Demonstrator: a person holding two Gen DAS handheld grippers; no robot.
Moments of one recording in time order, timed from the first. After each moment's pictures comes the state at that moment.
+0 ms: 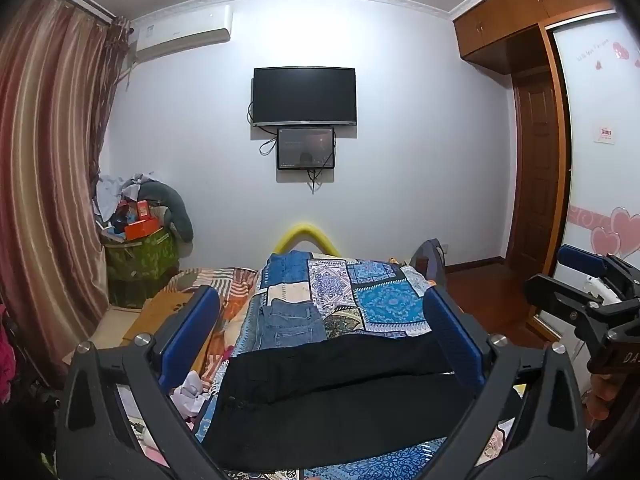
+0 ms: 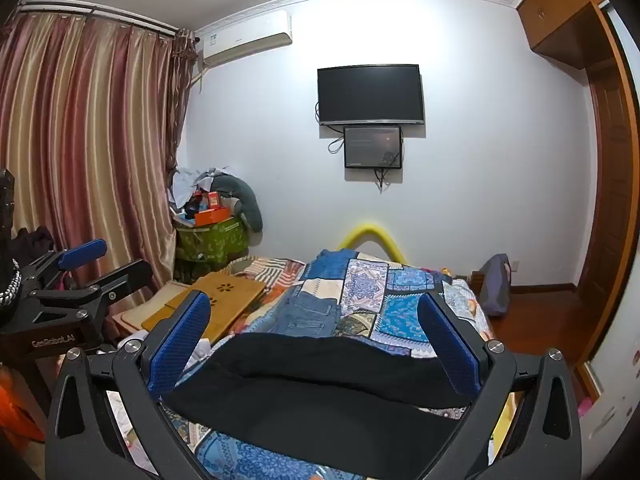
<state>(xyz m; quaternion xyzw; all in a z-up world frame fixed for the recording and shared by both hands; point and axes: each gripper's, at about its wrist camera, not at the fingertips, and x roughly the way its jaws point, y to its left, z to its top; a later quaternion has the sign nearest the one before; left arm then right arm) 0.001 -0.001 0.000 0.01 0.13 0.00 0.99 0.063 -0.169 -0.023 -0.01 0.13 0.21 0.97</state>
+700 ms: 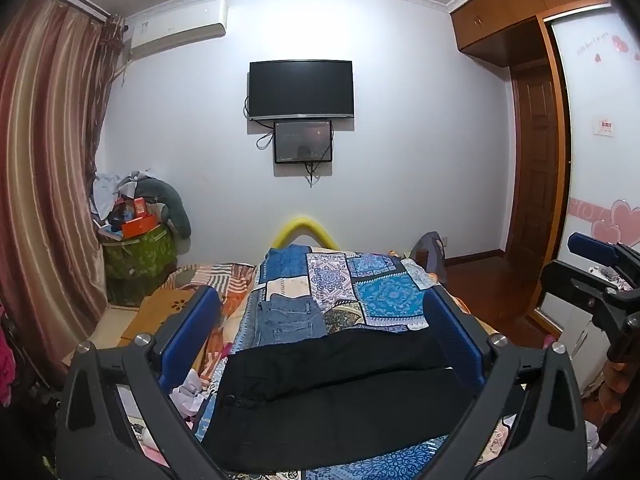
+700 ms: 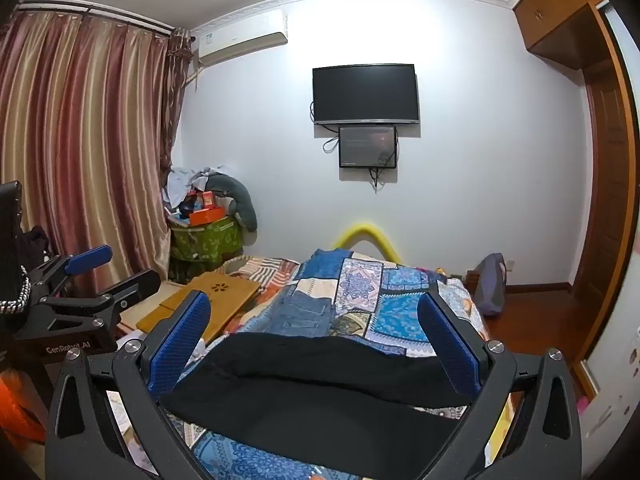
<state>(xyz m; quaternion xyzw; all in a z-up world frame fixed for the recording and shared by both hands) 0.010 0.010 -0.004 0.01 0.13 -0.01 0.99 0.064 -0.171 -0.022 -0.01 0.13 0.20 0.97</state>
